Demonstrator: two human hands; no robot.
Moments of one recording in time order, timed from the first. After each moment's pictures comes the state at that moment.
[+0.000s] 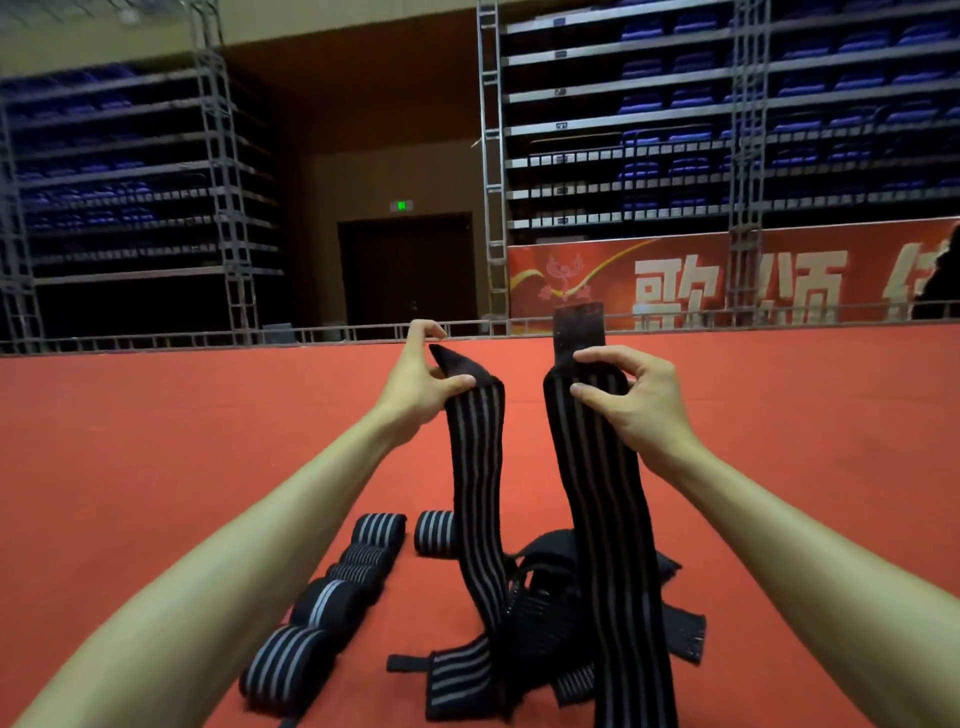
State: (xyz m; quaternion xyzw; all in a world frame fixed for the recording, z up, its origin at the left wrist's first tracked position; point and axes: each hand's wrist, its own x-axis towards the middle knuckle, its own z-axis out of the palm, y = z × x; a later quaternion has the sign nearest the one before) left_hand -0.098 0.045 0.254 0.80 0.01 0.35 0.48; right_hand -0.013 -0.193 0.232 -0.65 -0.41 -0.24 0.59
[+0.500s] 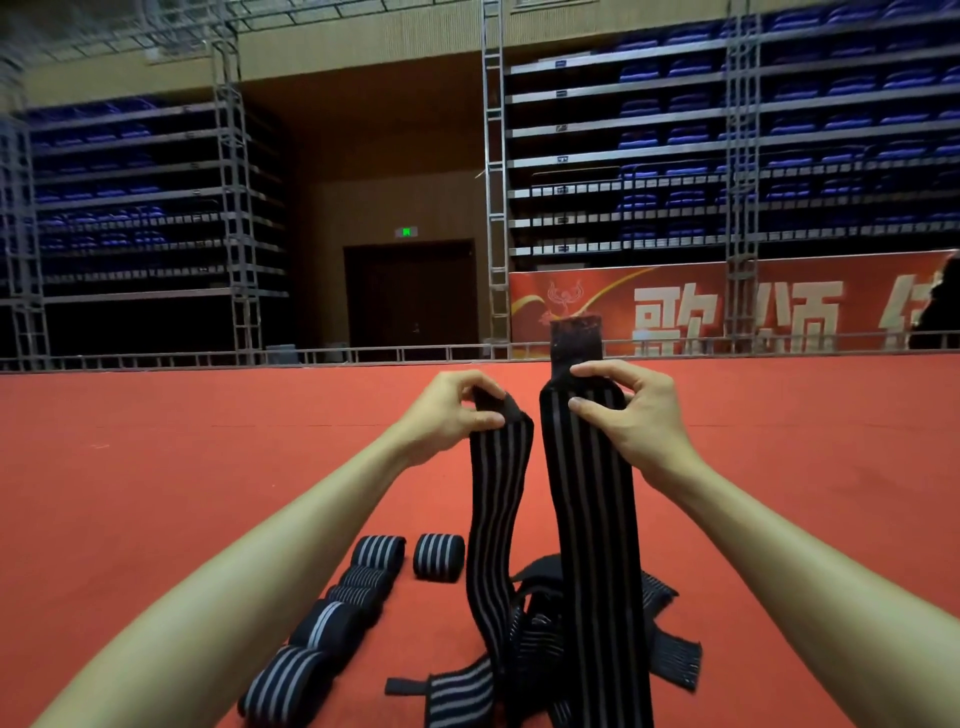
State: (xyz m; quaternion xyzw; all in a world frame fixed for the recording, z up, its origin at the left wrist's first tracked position) left_hand -0.104 0.019 0.267 0.86 -0.07 0.28 0.42; right_hand -0.035 -0.202 0.252 -0.65 -0.42 -0.25 0.58
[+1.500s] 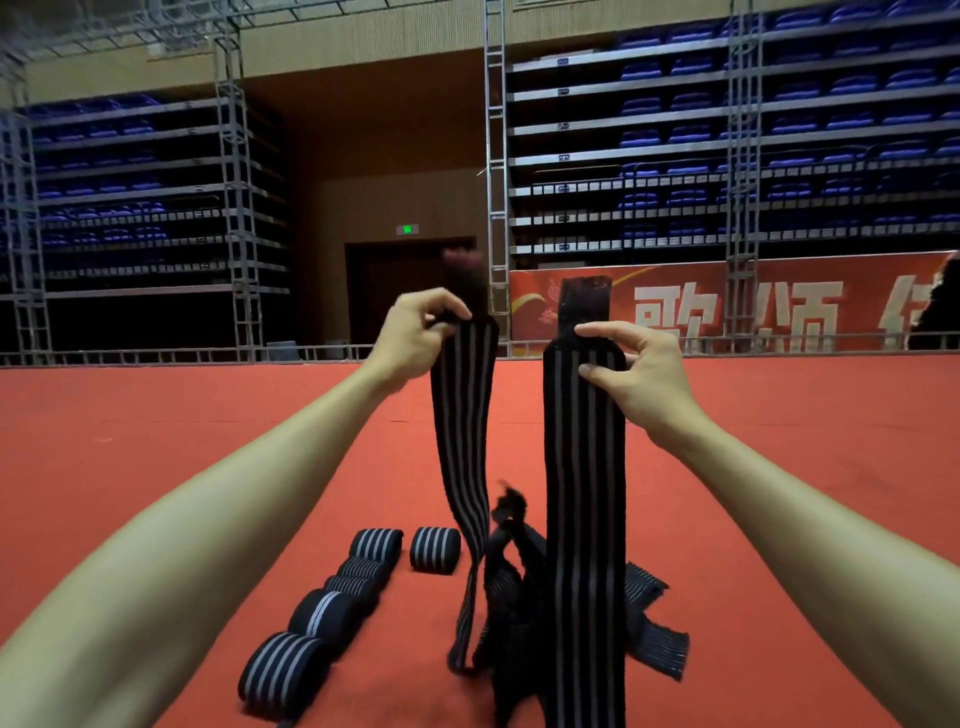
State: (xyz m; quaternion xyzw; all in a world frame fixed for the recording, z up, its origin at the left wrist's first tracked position) left_hand -0.107 0.041 0.328 0.83 -0.08 0.45 0.32; right_hand -0.035 -0.219 0.285 -0.65 -0.43 -0.25 0.58
